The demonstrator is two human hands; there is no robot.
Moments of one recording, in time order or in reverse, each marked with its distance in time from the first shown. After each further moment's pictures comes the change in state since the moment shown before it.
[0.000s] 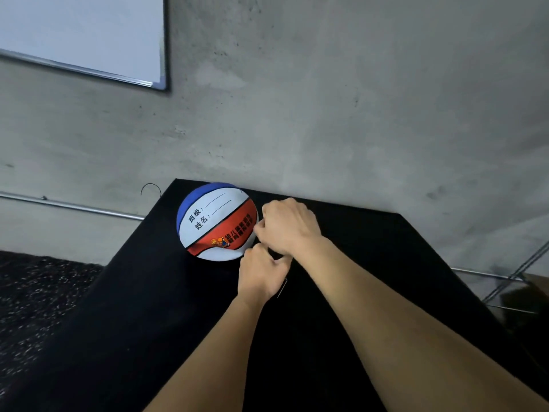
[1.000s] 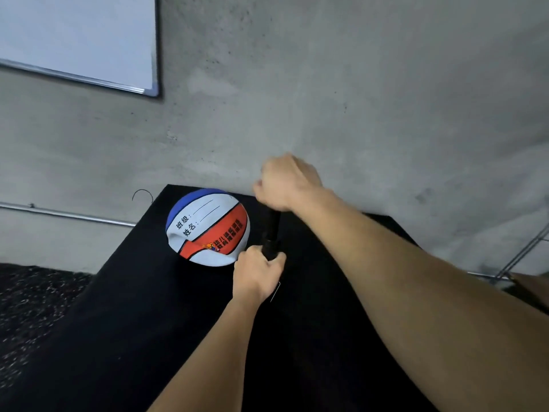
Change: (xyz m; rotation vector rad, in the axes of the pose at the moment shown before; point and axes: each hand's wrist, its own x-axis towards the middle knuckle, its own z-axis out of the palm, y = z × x) left_hand 0.004 0.000 0.003 -0.002 0.014 -0.018; right_hand 0.025 -0.007 -0.079 -0.132 0.069 -0.005
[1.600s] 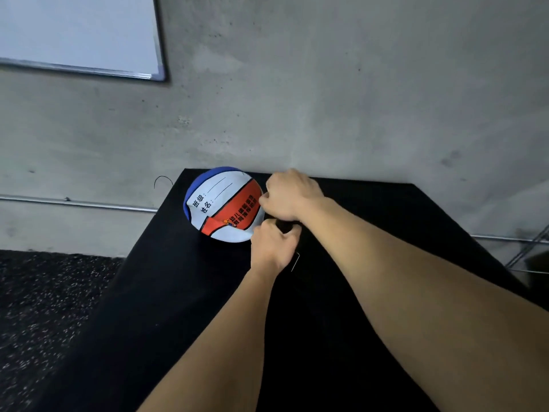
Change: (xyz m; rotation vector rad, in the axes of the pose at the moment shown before) left_hand -0.004 0.000 -0.003 -0.007 0.009 0.030; right_hand -0.022 -0.007 0.060 0.165 -0.100 0.018
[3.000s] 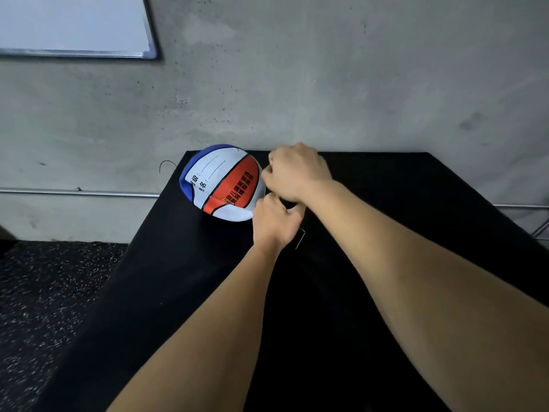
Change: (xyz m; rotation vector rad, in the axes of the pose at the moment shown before) left_hand 0.003 -0.004 0.007 0.092 0.057 0.168; right_hand -0.014 0.014 0.020 0.117 0.117 -0.002
